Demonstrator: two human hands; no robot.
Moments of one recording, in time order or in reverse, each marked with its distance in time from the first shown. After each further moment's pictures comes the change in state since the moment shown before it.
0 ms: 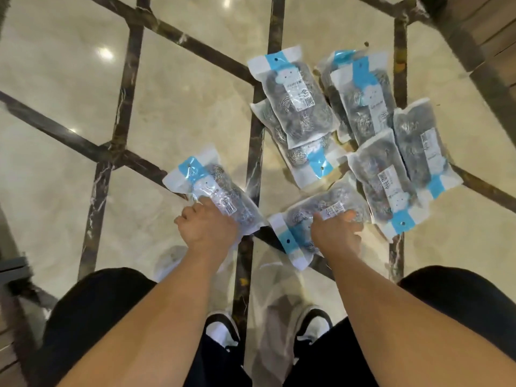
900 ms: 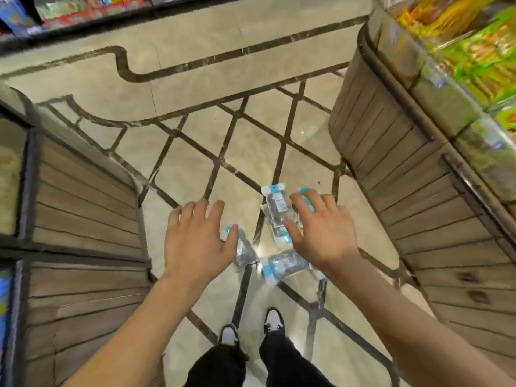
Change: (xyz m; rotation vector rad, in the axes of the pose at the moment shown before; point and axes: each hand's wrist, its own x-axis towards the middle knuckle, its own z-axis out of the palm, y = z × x) left_hand -0.509 -0.119 -0.474 -0.146 0.716 0.251; right_hand -0.420 -0.025 -0.540 -0.372 0.561 -1.344
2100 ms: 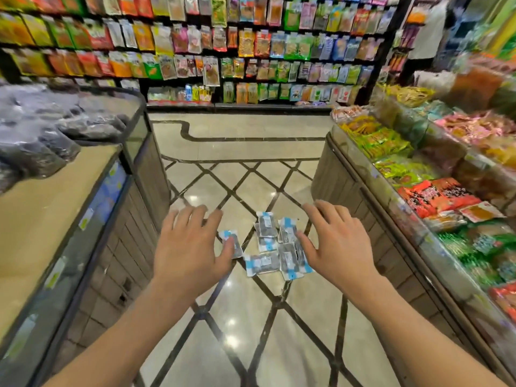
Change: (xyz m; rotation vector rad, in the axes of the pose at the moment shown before) left_hand -0.577 0.140 -0.206 -0.035 0.409 -0.087; right_hand -0.521 -0.024 -0.310 -0.105 0.267 -0.225
